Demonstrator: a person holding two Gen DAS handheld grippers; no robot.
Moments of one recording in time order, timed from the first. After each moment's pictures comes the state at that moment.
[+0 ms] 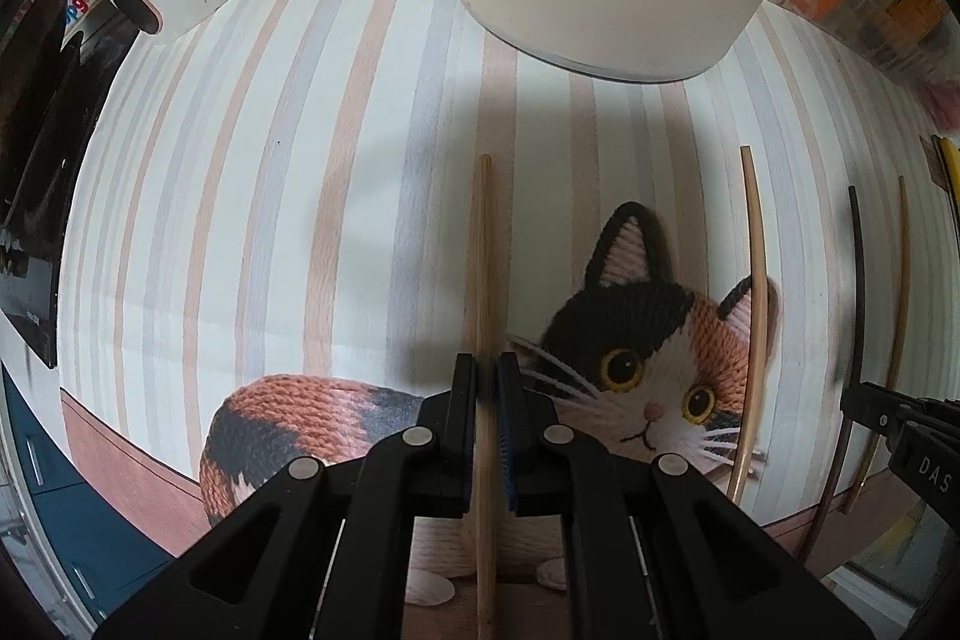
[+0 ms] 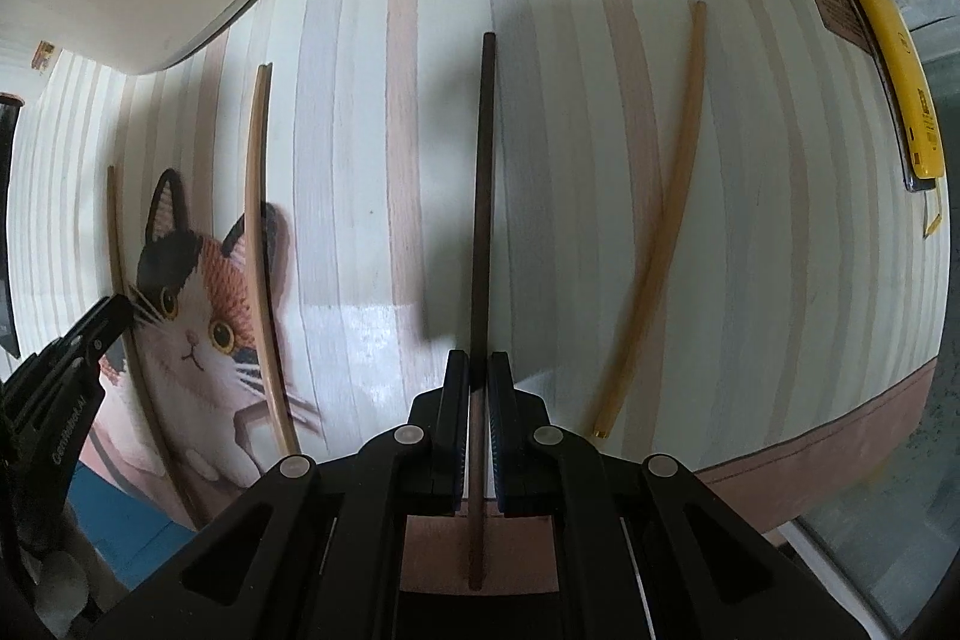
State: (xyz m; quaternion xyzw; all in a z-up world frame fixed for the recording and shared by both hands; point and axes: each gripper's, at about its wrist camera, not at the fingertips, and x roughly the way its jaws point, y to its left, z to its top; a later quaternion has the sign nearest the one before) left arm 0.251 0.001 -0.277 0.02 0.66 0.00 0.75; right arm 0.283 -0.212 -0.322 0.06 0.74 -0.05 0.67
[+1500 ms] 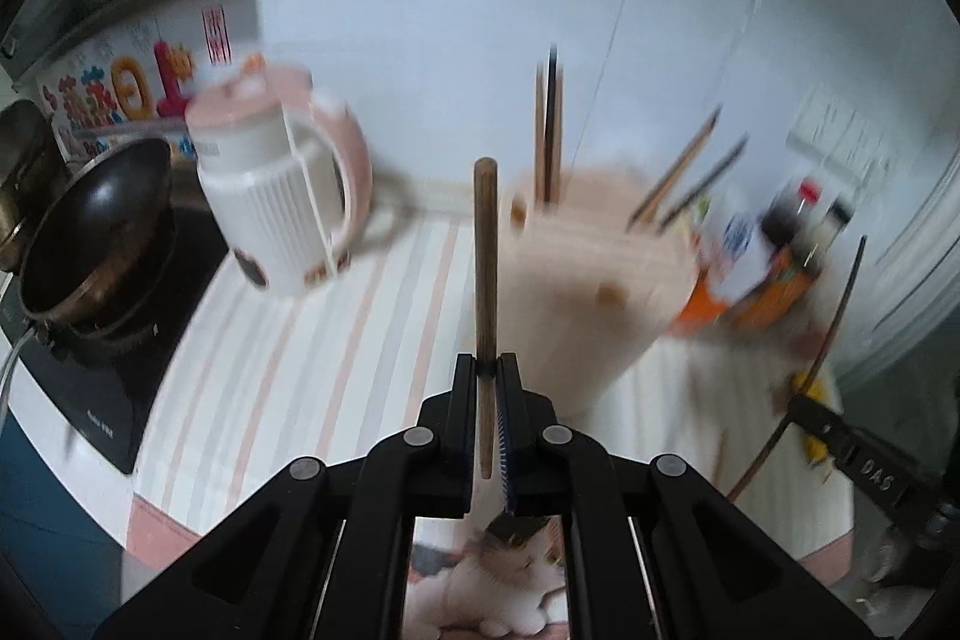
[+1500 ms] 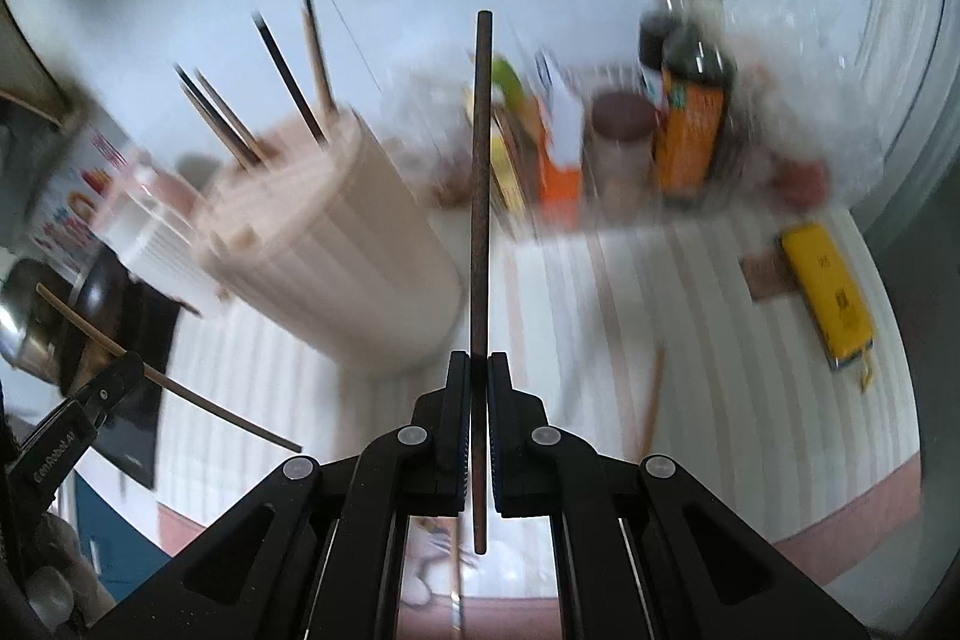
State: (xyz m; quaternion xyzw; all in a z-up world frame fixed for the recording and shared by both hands) left arm 0.251 0.039 -0.042 -0.07 0.42 -0.02 0.90; right arm 0.281 -0.215 -0.115 0.13 0.47 0.00 0.87
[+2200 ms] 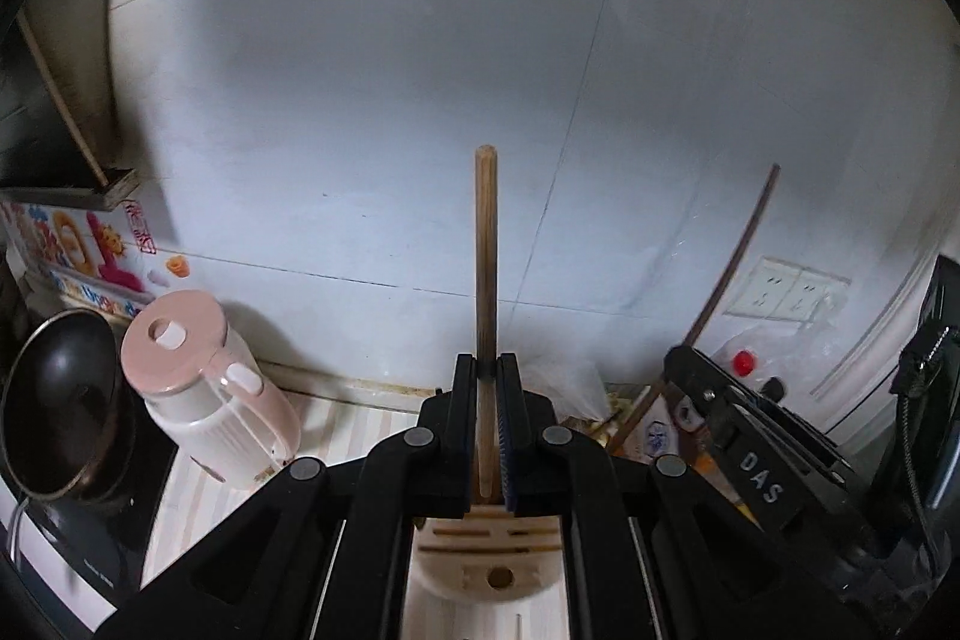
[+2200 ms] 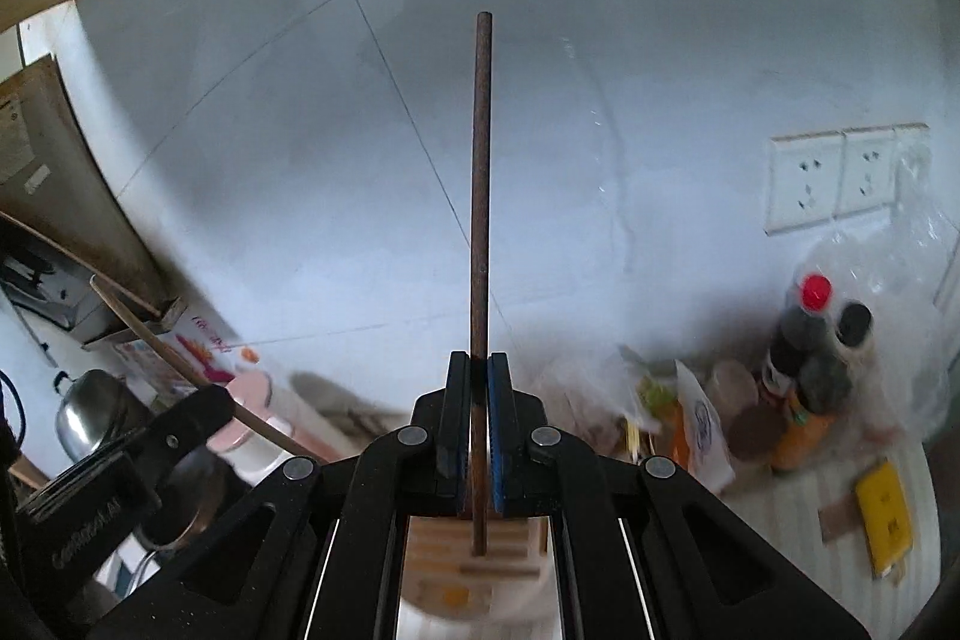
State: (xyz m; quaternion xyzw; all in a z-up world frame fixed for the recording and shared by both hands) left arm 0.369 0.011 0.053 -0.06 0.35 -0.07 0.93; right arm 0.404 -0.161 0.027 0.14 0.31 0.06 0.94
